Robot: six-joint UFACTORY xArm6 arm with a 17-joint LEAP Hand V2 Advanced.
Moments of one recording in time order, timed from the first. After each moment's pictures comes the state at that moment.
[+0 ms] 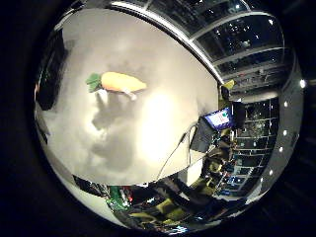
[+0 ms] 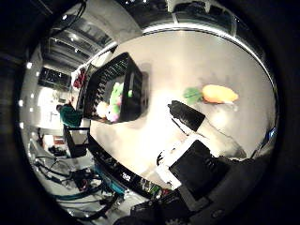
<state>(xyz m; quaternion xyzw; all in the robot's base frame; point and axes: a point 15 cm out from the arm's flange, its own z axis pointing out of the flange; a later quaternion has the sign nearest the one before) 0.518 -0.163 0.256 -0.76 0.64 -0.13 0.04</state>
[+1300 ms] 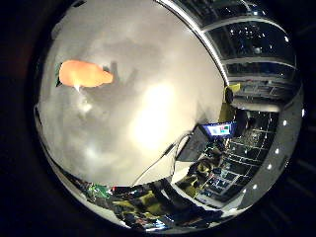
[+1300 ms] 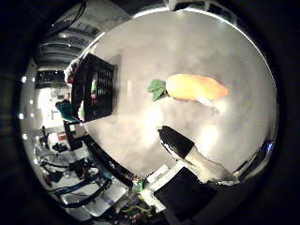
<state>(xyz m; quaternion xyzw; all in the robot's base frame) 0.598 -0.216 0.167 -0.80 0.60 -0.05 -0.04</state>
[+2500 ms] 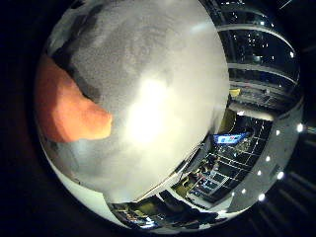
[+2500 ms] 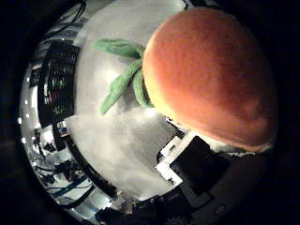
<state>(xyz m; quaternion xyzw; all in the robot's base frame) 0.613 -0.245 0.061 -0.79 0.60 -0.08 -0.09</state>
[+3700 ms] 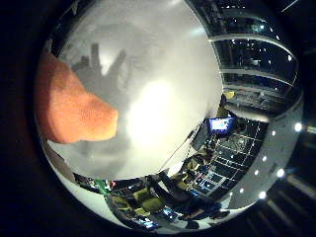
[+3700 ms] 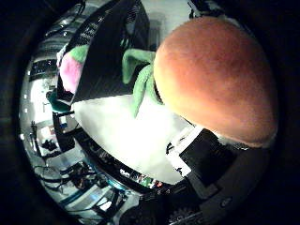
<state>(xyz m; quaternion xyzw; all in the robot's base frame) 0.521 0.003 0.157 -0.81 0.58 -0.07 -0.09</state>
